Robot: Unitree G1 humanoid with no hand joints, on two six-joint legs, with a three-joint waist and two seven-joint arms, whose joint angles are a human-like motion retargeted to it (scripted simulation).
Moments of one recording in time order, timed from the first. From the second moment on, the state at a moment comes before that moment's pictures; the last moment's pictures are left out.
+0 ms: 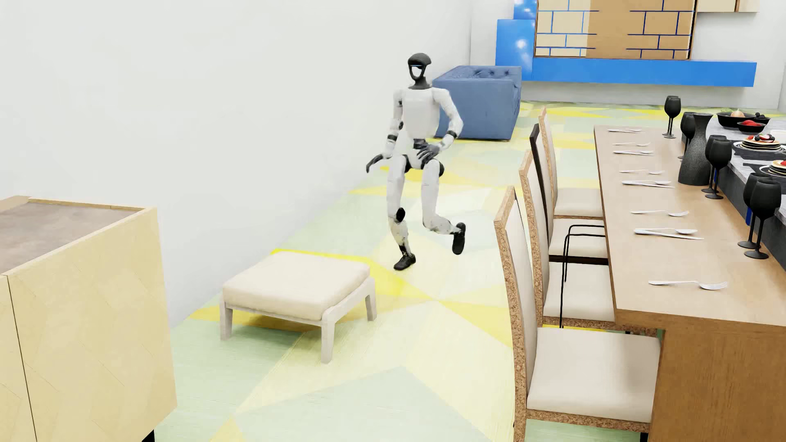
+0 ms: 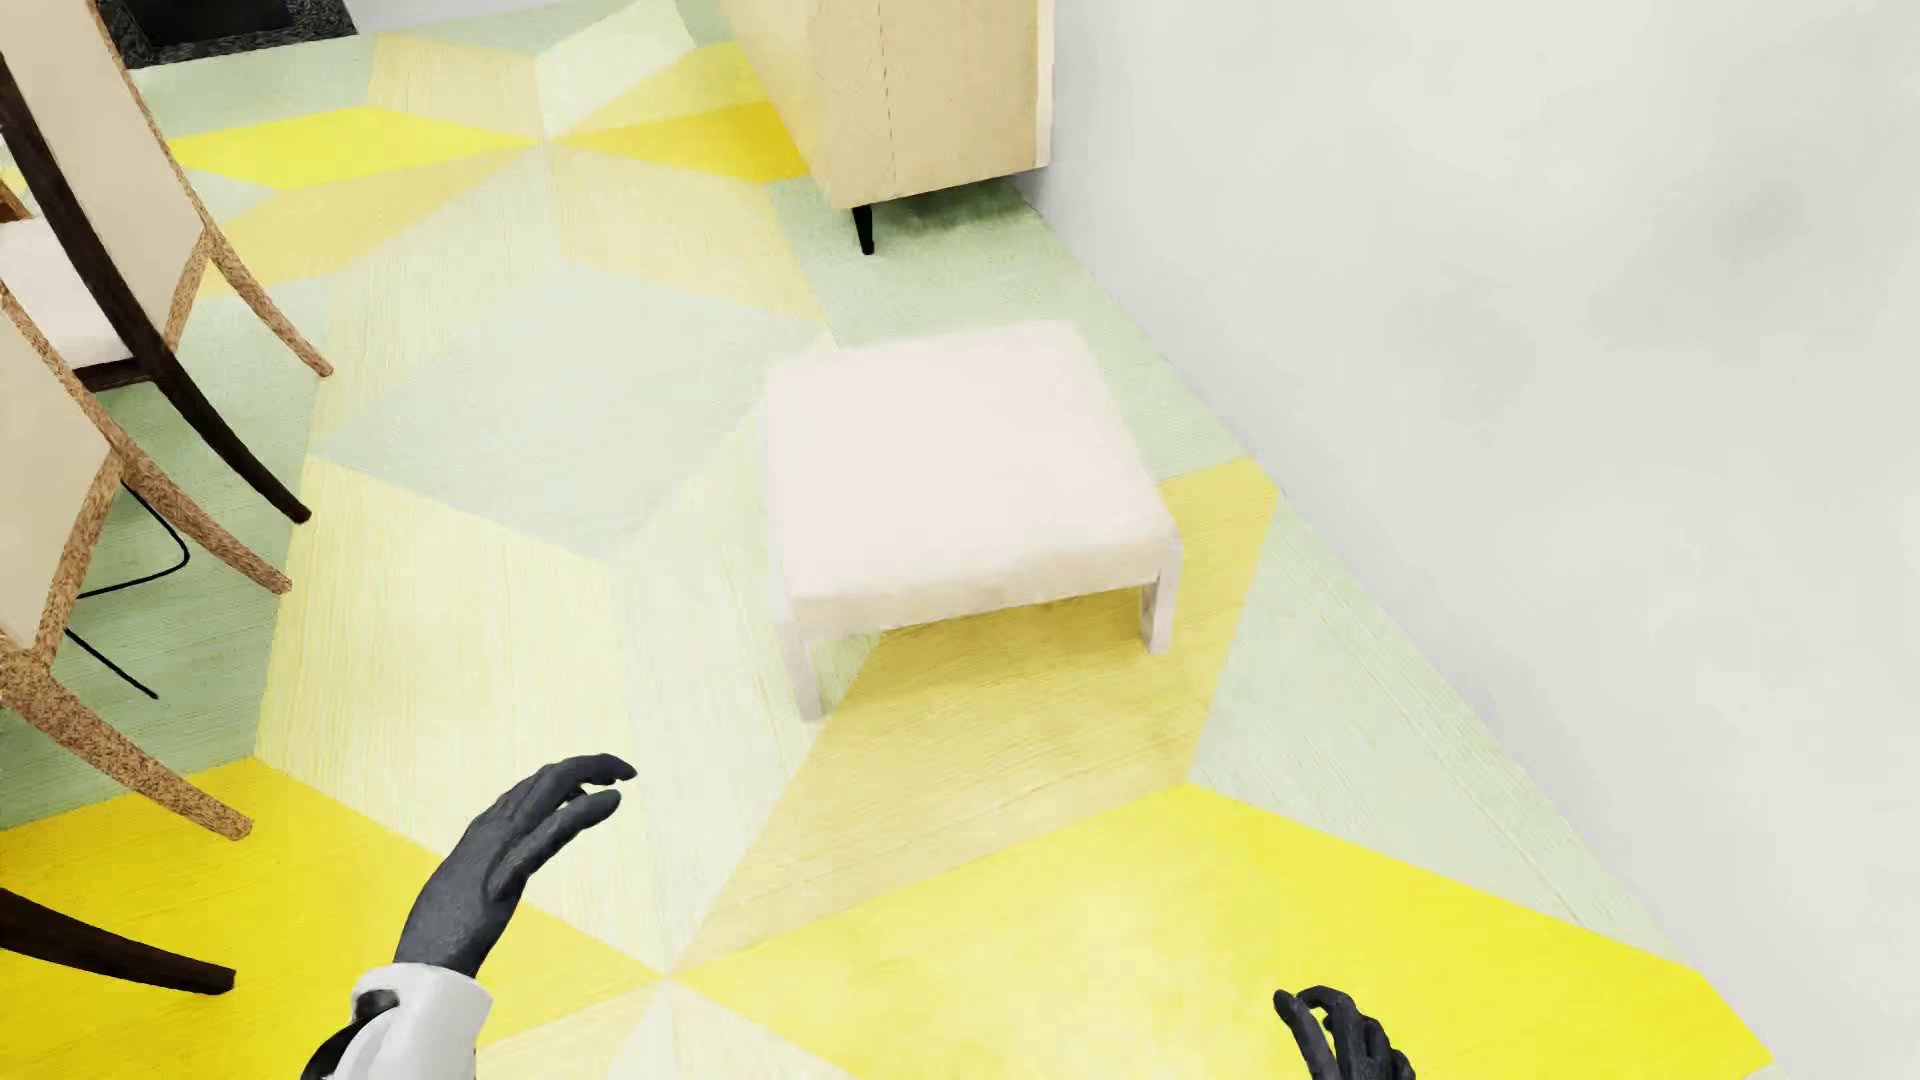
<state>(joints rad) -0.18 -0.26 -0.02 0.10 0.10 0.01 -0.07 -0.03 0.16 1.46 0.75 0.09 0.06 -0.08 -0.36 0.53 -0.23 -0.18 -0.15 -0.32 0.33 0.42 1.01 0.38 -0.34 -0.33 -0.13 0.40 -0.79</state>
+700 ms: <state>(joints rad) -0.54 -0.36 0.08 0.03 -0.24 0.04 -0.03 -0.05 0.54 0.99 1.21 -0.09 -0.15 -0.40 -0.55 0.46 -0.55 -0.21 -0.14 -0.25 0.56 0.90 0.60 0.51 -0.38 -0.17 -0.13 0.32 -0.77</state>
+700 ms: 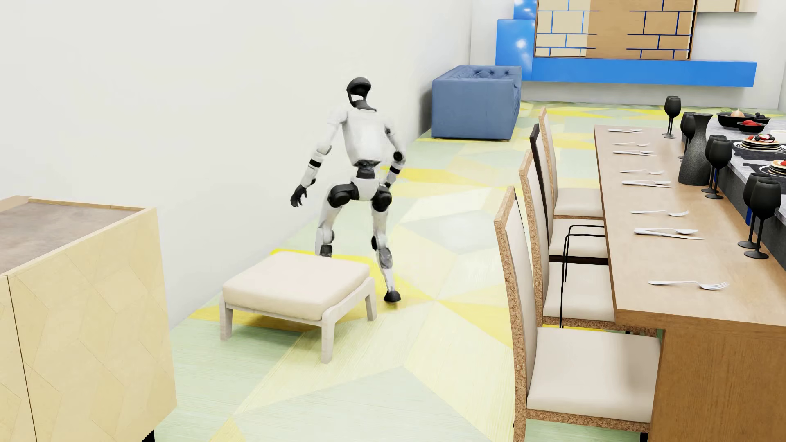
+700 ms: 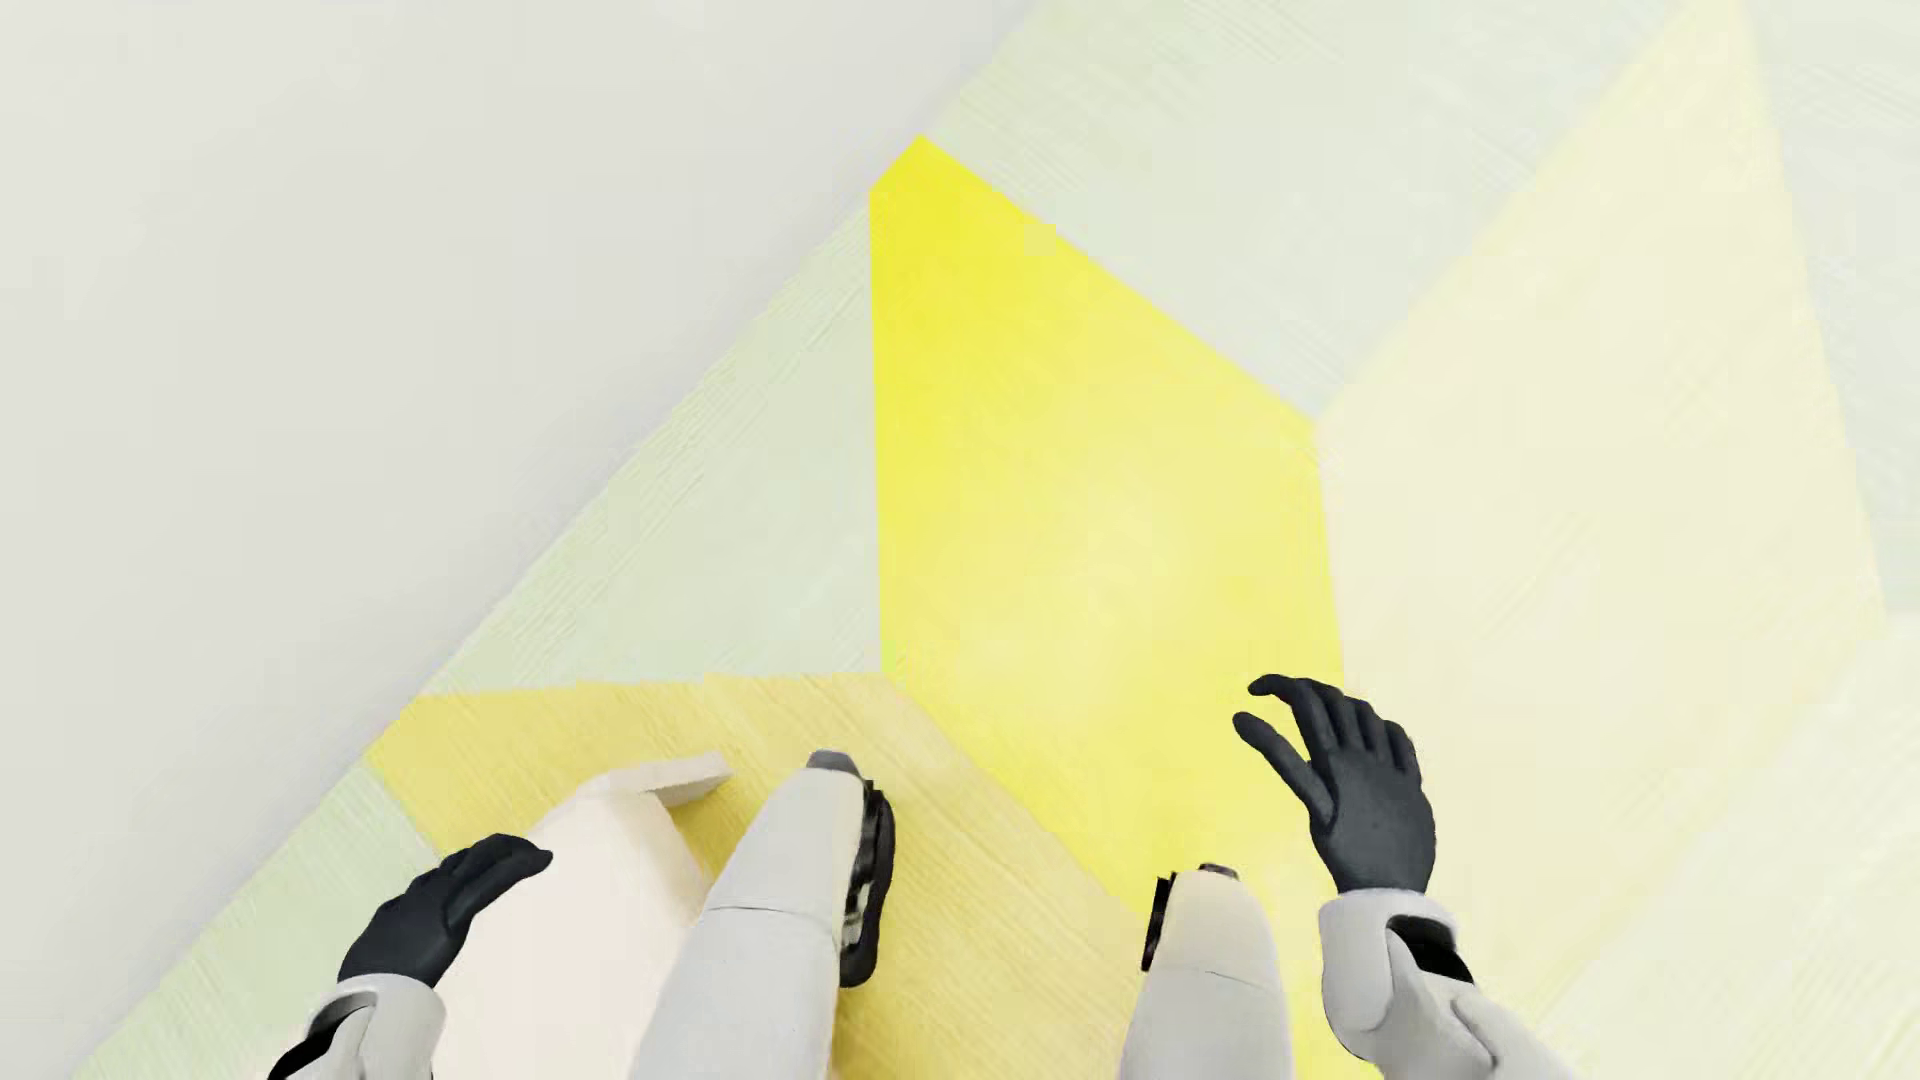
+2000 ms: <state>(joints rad) -1.08 -0.97 0.03 0.18 -0.25 0.05 -0.29 0.28 0.75 2.12 2.15 -0.43 -0.23 -0.37 -0.65 0.50 -0.49 -0.29 0.17 -0.53 0.45 0.32 0.20 0.61 -0.71 -0.32 -0.27 0.28 -0.39</state>
